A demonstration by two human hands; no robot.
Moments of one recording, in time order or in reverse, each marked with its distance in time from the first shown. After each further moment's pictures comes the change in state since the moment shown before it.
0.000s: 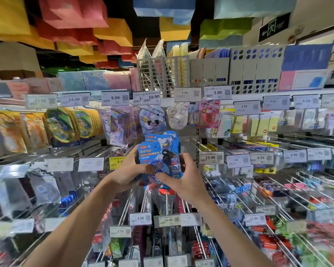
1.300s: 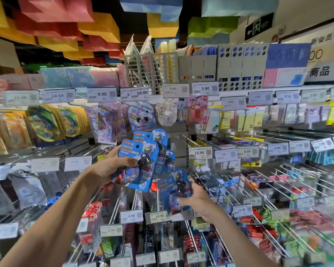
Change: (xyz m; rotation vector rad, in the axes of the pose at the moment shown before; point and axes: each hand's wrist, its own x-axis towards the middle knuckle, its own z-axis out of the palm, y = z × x) left_hand 0.000 0.007 -0.021 0.065 -0.028 -0.039; right_hand -0.033 0.105 -0.041 0.081 -0.181 0.576
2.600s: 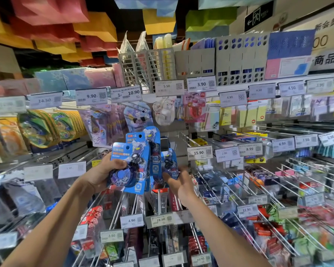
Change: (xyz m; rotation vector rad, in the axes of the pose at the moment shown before) left_hand 0.009 -0.014 -0.007 -0.121 0.004 -0.039; right_hand 0.075 -0.018 0.039 0.244 0.268 0.011
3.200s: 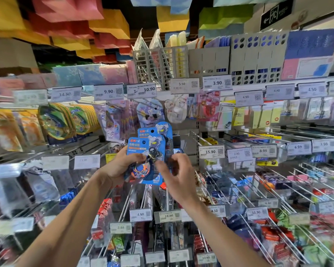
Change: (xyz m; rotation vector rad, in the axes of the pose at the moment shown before) left_hand 0.003 -0.003 0.007 -0.024 0.100 0.034; right_hand -0.083 -0.060 0.031 -0.176 0.059 -0.783
